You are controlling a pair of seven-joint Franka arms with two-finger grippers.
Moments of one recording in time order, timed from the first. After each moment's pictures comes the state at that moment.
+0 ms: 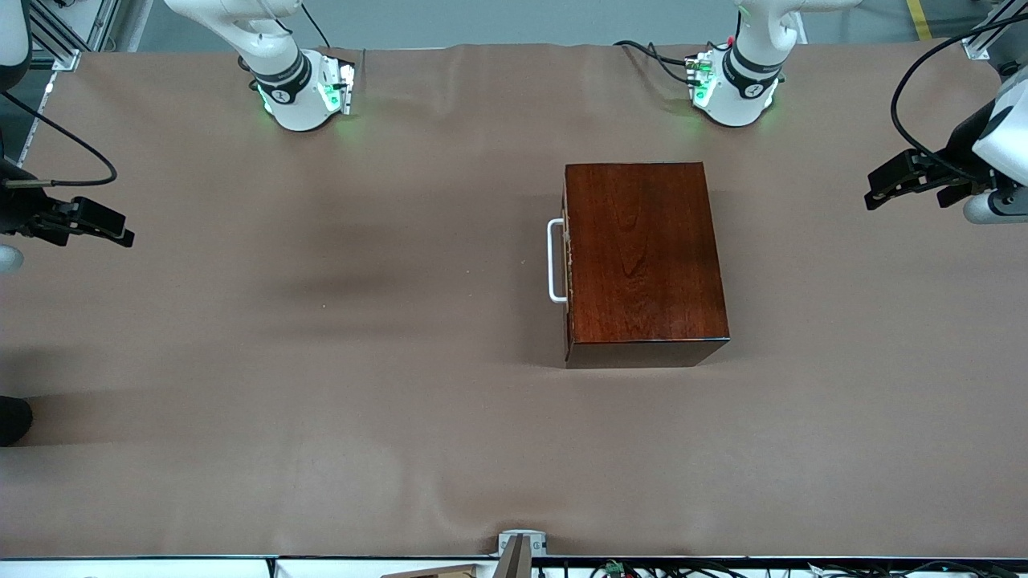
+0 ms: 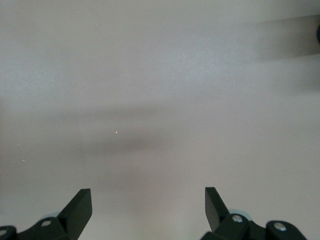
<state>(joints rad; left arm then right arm) -0.02 -0.01 -0.04 -1.56 -0.02 1.51 -0.09 -0.02 0.06 -0.06 -1.58 0.04 1.58 -0.03</state>
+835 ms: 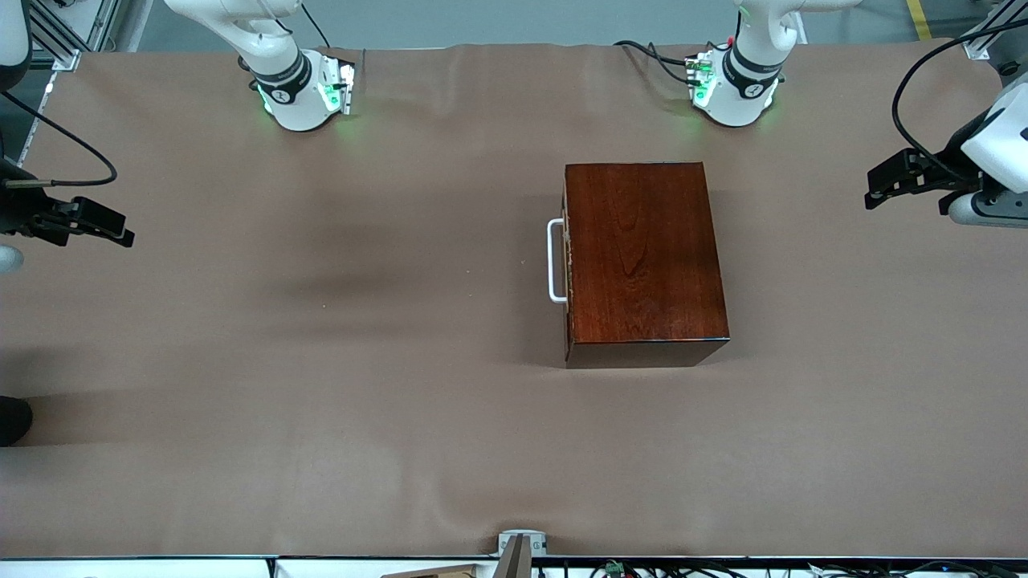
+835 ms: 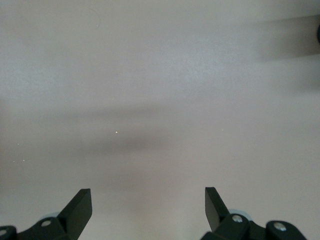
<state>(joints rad) -0.02 -0.01 -0.04 -1.56 0.00 1.51 0.05 -0.02 0.06 -0.06 -1.57 0.04 1.58 -0.03</state>
